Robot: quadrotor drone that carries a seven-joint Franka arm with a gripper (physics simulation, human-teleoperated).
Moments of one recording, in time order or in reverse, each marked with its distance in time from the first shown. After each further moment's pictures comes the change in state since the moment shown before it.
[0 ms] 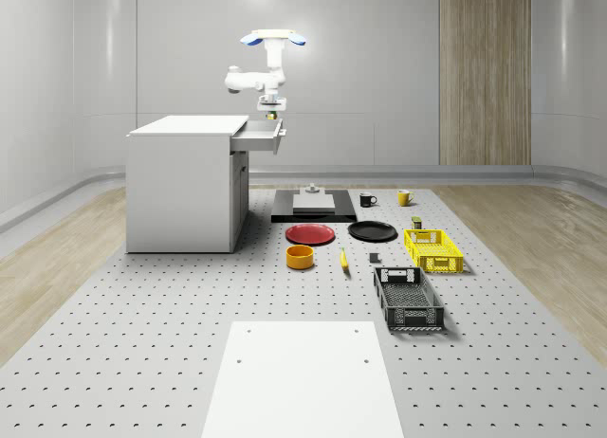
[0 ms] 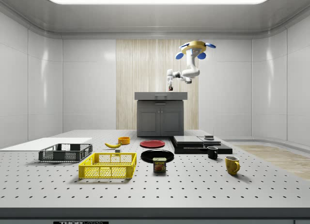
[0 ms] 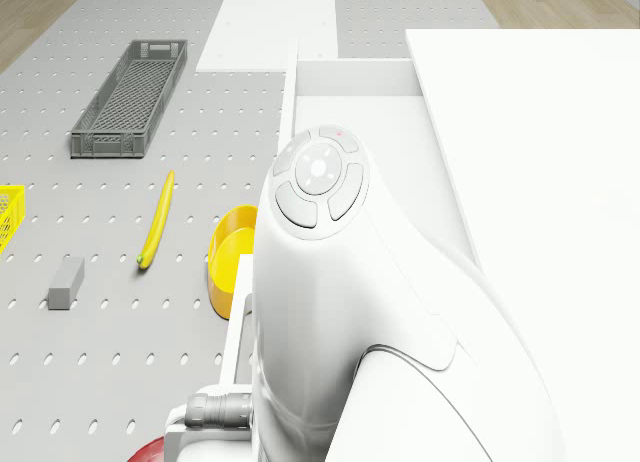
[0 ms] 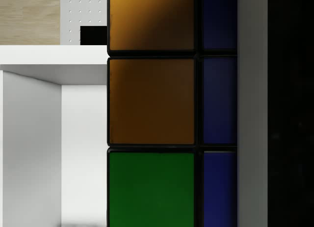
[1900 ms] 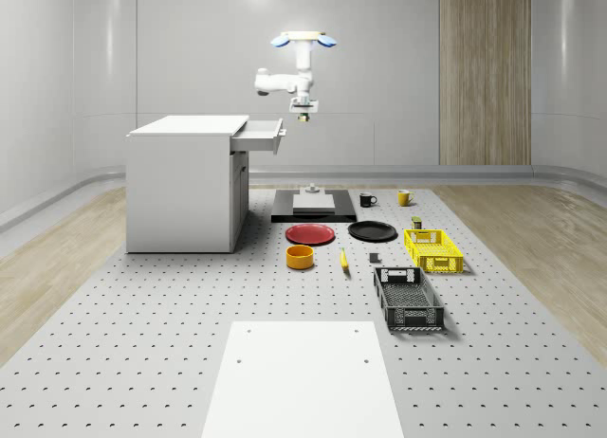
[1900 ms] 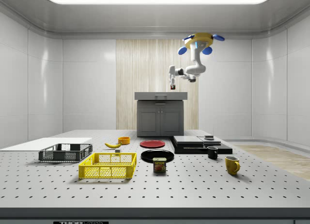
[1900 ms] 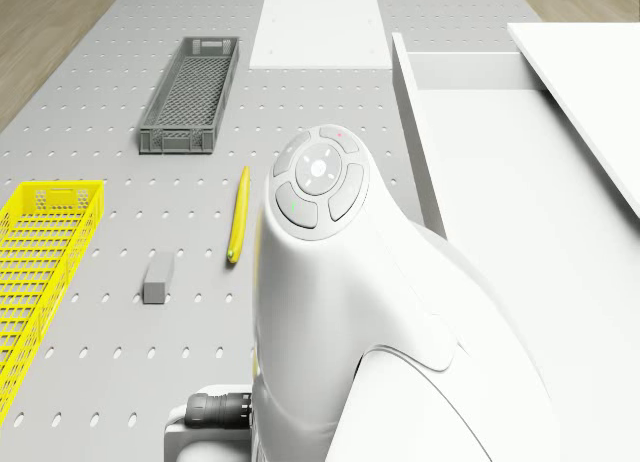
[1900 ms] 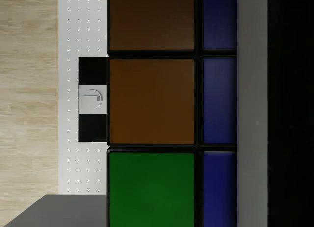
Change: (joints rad) arm 0.001 0.011 -0.001 0.000 -0.004 -0.010 -0.001
